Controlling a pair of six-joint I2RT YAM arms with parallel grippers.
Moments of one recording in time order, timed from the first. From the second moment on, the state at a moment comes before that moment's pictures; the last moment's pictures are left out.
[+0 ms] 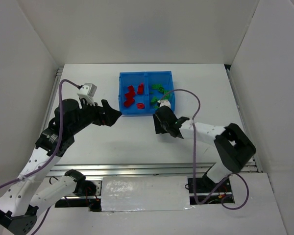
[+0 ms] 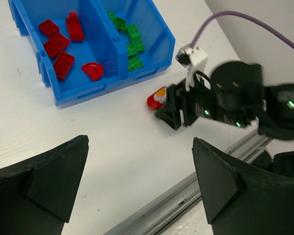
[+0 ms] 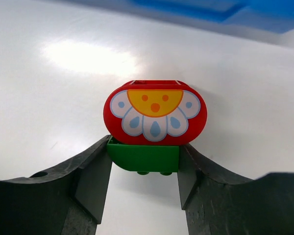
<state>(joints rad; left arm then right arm) -0.44 0.81 1.01 -0.47 0.17 -0.38 0.68 1.60 0.87 -0.17 0.29 0.42</state>
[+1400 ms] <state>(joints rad) -0.56 1.14 0.83 0.02 0.63 -0.82 1.00 0.95 0.66 0.04 -0.02 0.05</state>
